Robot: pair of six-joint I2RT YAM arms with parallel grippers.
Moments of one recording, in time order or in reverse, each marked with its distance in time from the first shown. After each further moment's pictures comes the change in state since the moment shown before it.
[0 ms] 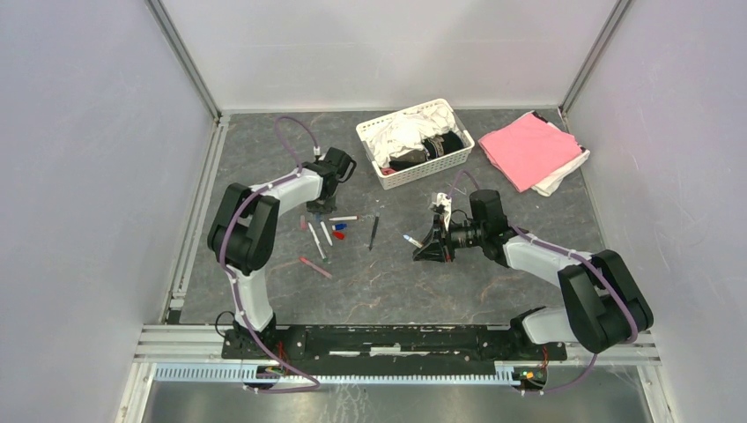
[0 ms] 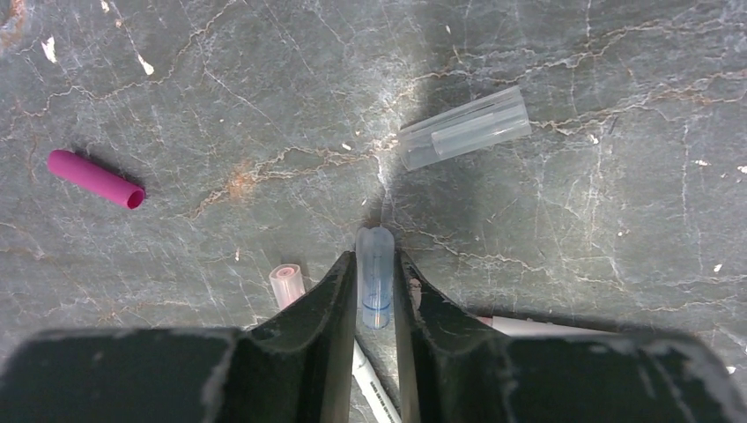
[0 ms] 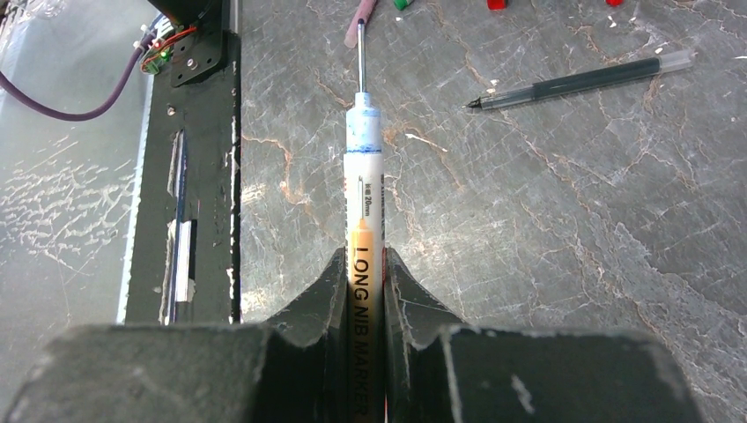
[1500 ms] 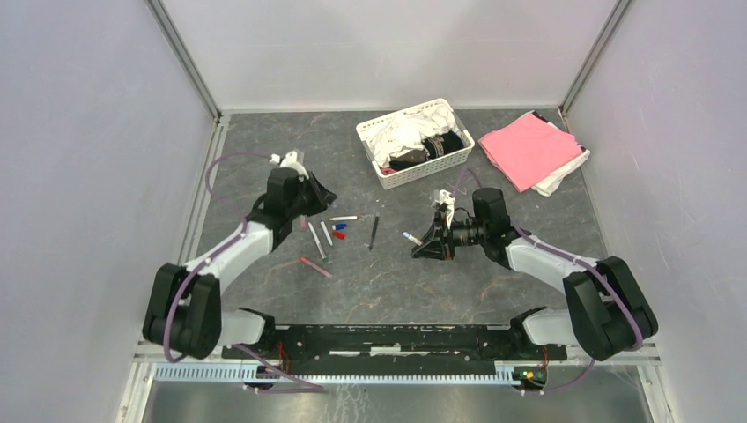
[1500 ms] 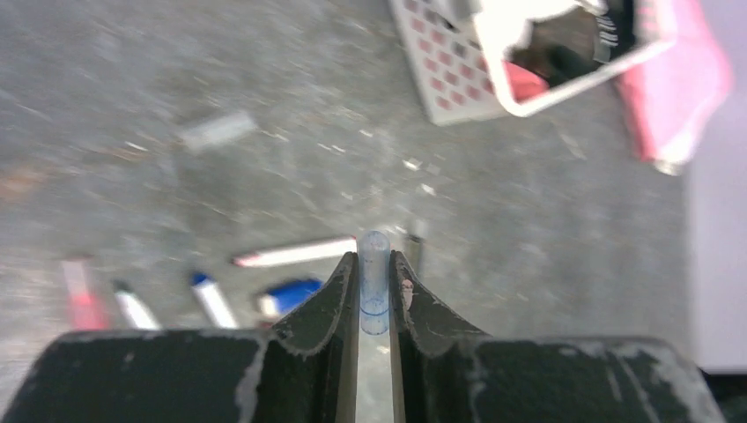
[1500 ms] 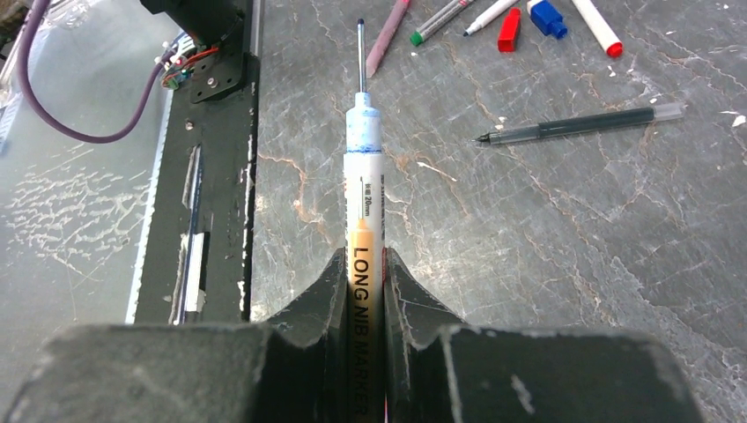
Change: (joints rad) left arm 0.133 -0.568 -0.496 0.582 0.529 -0.227; right arm 0.005 -0.040 0.000 0.035 -0.032 0.023
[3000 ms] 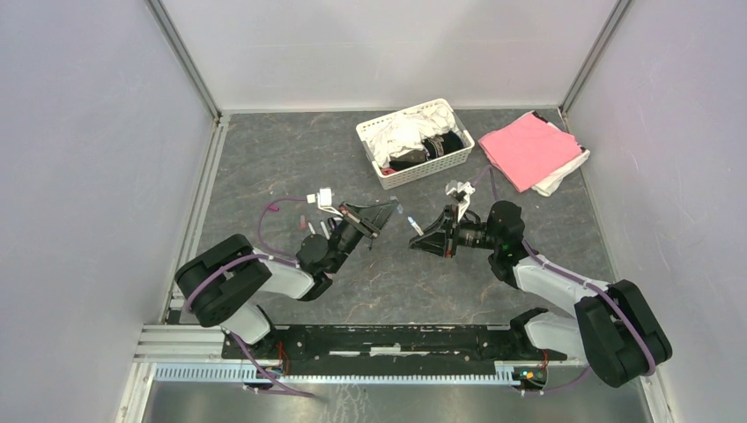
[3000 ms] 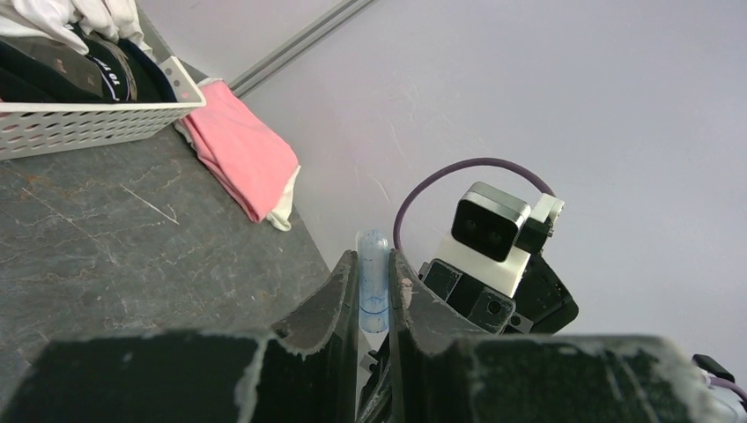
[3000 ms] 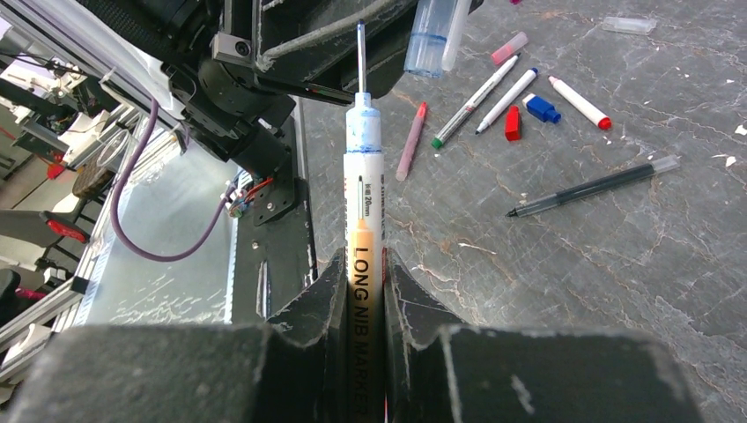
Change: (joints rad) left arm -0.583 0.209 -0.399 1.536 -0.304 -0.445; right arm 0.023 -0.146 -0.154 0.508 0.119 0.613
